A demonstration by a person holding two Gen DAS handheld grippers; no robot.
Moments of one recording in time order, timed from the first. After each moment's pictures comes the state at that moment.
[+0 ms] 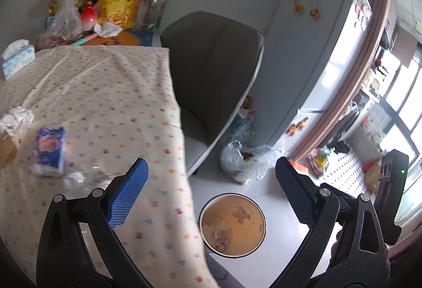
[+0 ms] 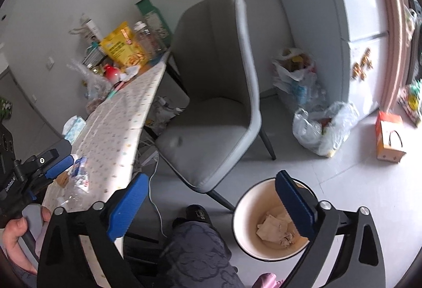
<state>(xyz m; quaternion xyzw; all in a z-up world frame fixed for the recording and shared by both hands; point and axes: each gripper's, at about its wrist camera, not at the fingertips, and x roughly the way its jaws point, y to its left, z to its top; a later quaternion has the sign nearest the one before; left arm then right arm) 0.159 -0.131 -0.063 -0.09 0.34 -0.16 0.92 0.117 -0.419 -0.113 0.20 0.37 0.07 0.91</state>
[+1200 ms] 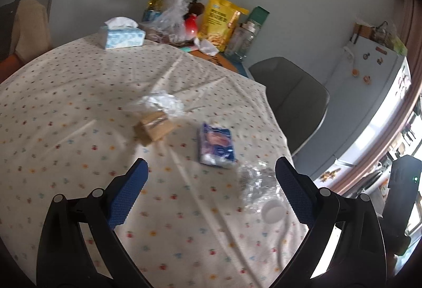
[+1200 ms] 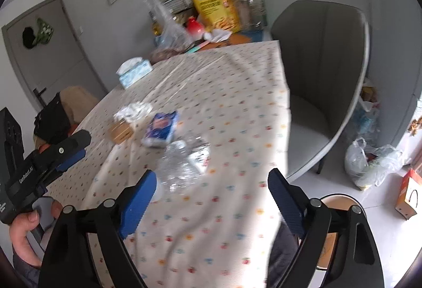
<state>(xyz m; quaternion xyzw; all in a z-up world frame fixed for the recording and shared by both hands) 0.087 0.090 -0.075 -0.20 0.29 -0.02 0.94 0.120 -0.181 -0.076 0.07 0.39 0.21 0.89</state>
